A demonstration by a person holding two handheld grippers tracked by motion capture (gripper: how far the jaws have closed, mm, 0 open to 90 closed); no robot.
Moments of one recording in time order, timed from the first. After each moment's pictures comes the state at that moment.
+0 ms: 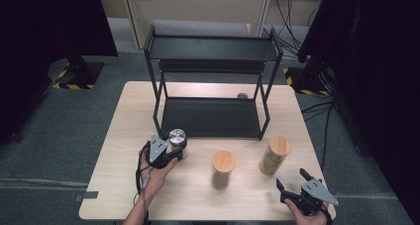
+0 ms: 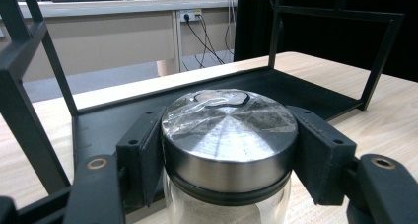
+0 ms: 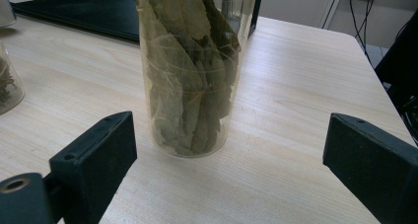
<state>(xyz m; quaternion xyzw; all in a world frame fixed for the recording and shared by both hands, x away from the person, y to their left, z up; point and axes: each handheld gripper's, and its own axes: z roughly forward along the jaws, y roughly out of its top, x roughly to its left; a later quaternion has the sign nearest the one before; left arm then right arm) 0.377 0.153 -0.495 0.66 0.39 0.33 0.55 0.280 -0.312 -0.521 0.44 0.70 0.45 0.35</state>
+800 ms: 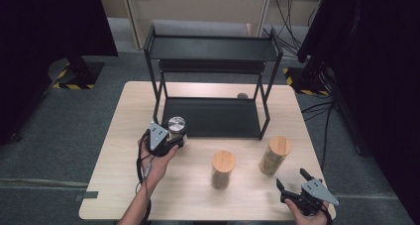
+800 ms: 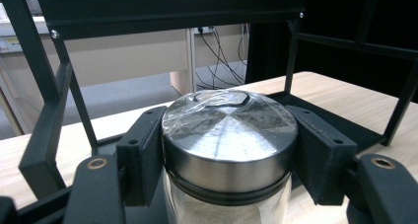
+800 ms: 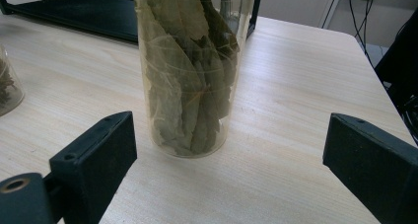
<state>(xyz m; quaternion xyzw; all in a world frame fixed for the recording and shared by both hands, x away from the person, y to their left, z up) 0.398 0.149 -0.462 0.64 0.40 0.35 0.55 0.280 -0.313 -0.521 0.44 0.70 0.45 0.34</state>
